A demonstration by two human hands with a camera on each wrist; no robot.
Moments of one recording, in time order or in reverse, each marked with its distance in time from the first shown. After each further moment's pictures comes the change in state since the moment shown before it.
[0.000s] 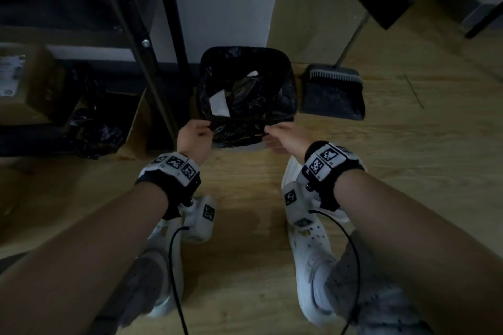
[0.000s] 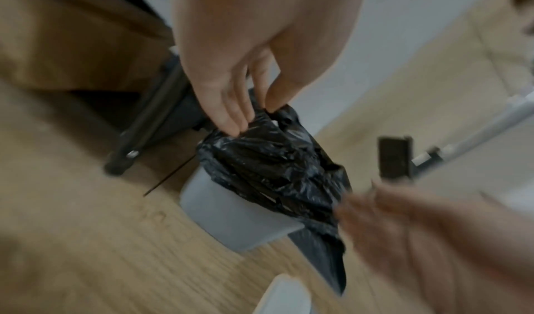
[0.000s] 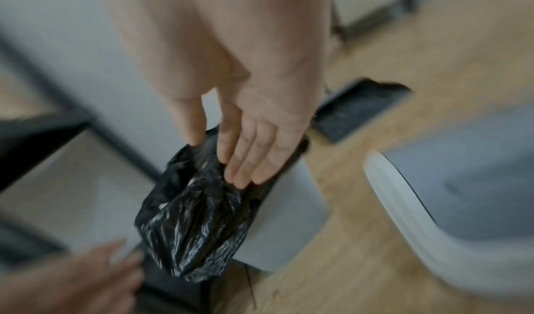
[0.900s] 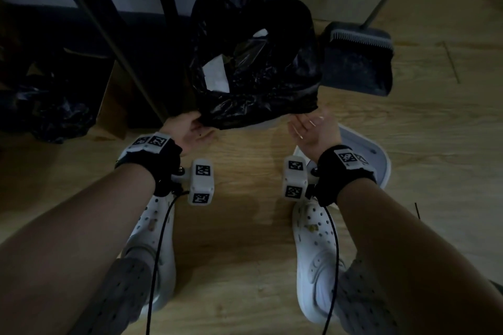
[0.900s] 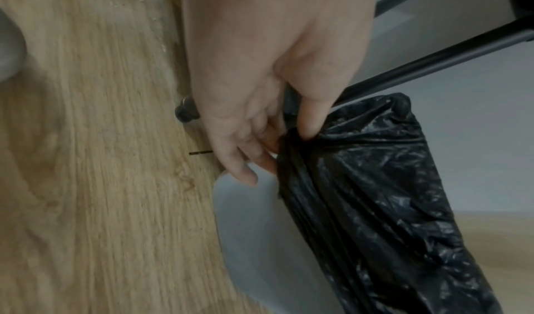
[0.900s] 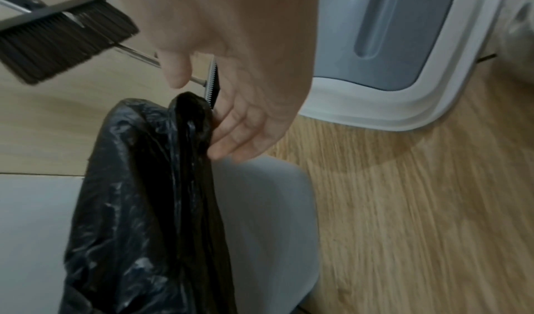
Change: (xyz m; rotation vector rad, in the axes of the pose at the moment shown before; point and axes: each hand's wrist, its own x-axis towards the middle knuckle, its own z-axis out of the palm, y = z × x) left_hand 0.067 -0.050 0.011 -0.650 -0.175 -0.524; right_hand 0.063 0.056 -0.010 1.014 0.184 0.225
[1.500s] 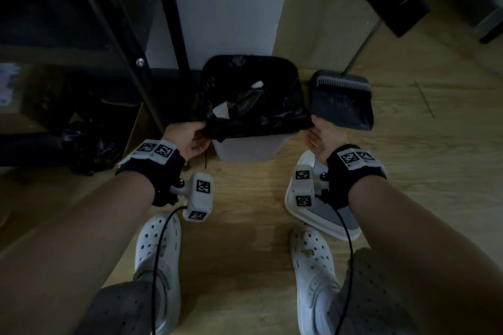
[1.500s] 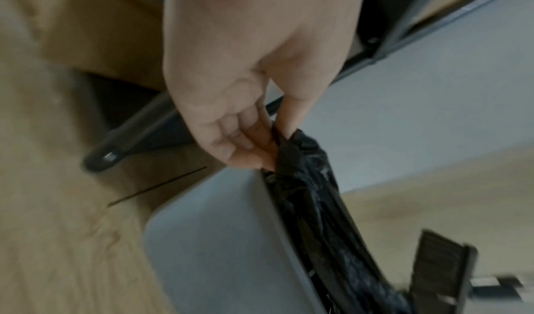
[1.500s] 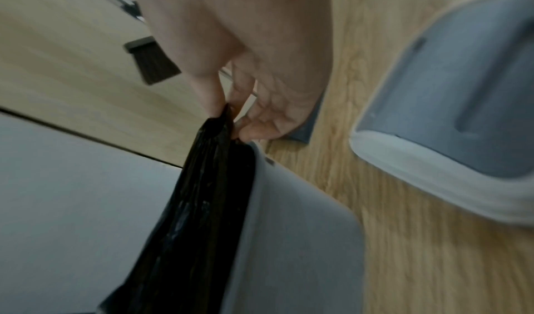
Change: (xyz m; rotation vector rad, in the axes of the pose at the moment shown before) left_hand -0.060 0.054 0.028 0.188 0.055 0.164; right_hand -0.027 -0.059 0.018 -0.234 0.136 -0.187
